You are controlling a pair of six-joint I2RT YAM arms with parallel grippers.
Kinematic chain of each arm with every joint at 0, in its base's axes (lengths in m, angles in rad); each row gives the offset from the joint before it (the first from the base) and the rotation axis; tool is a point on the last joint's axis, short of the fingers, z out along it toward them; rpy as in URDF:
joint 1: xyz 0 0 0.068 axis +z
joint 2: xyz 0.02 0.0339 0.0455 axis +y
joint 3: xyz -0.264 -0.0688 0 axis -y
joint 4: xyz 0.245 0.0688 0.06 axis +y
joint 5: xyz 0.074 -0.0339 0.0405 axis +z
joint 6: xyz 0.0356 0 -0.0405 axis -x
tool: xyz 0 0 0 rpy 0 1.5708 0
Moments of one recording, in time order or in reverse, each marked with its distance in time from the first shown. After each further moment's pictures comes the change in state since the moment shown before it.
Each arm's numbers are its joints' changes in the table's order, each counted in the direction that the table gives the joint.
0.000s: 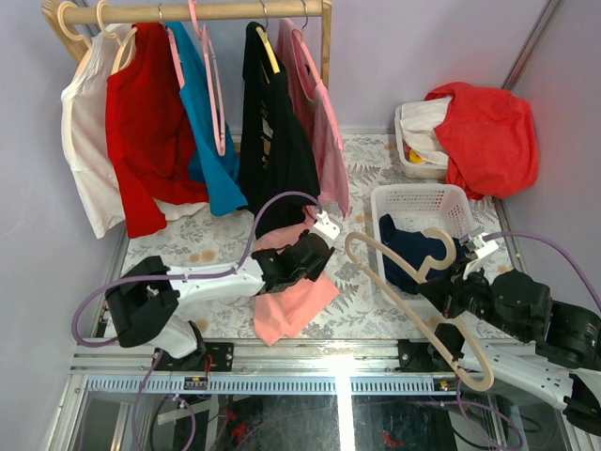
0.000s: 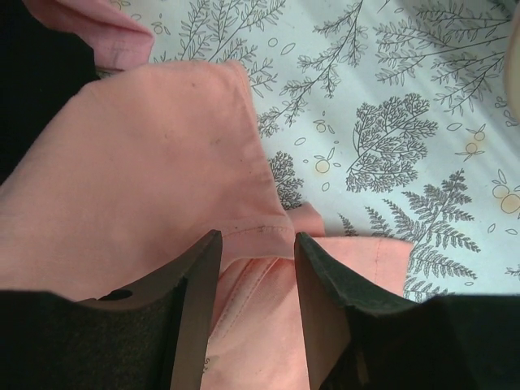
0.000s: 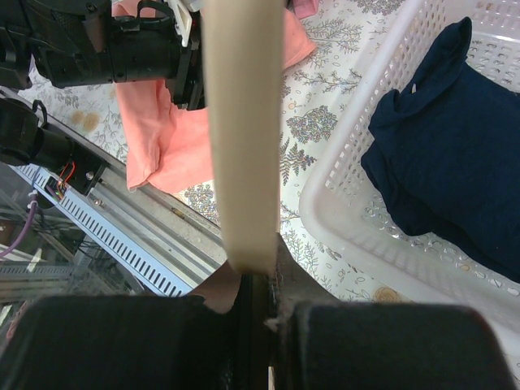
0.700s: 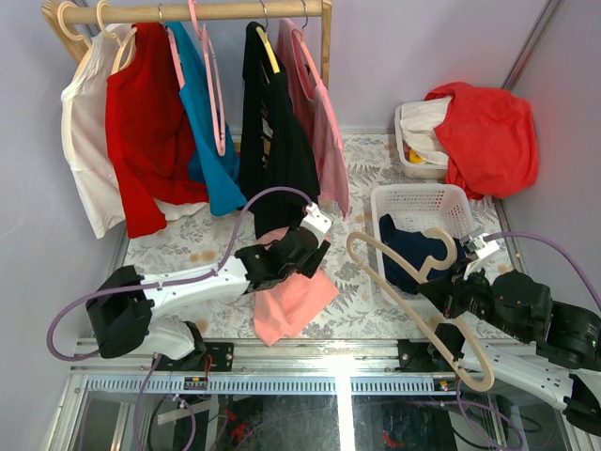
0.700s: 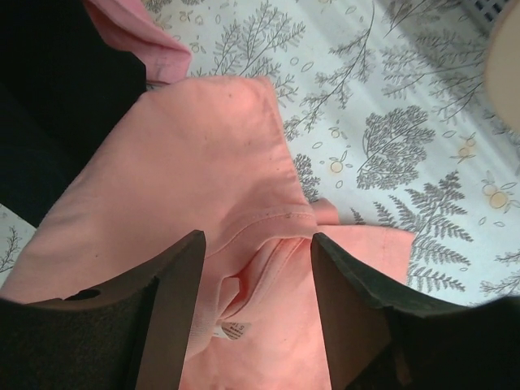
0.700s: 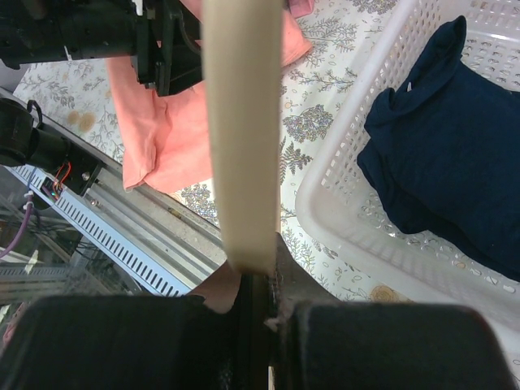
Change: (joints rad) left arm 0.019 -0.129 0.012 0.074 -0.003 -0.026; right arm 0.000 -0.004 -0.001 0.007 -0.007 0.000
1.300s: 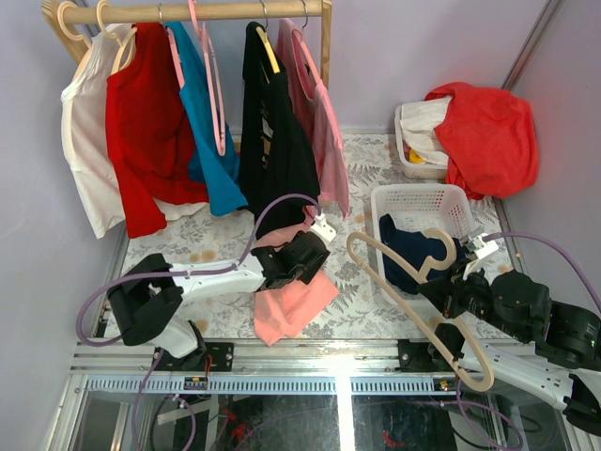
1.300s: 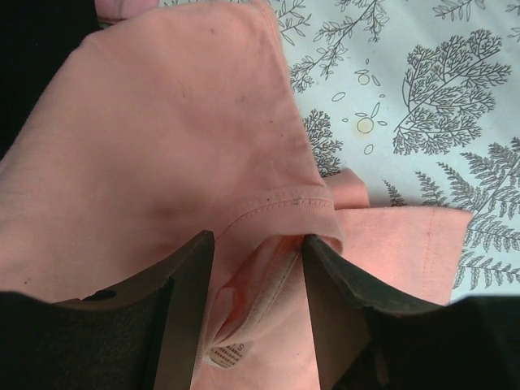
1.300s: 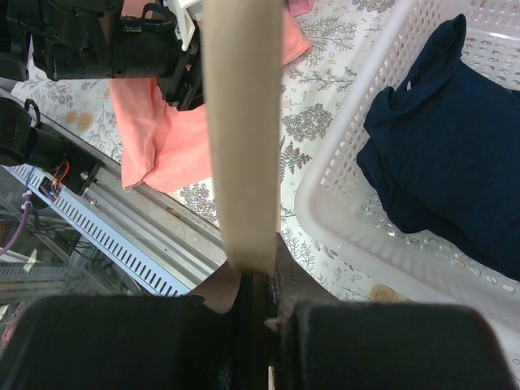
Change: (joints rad) left arm 0.016 0.138 -0.007 0.021 -0.028 -0.026; right arm 0.000 0.000 -0.004 0.000 -0.001 0.000
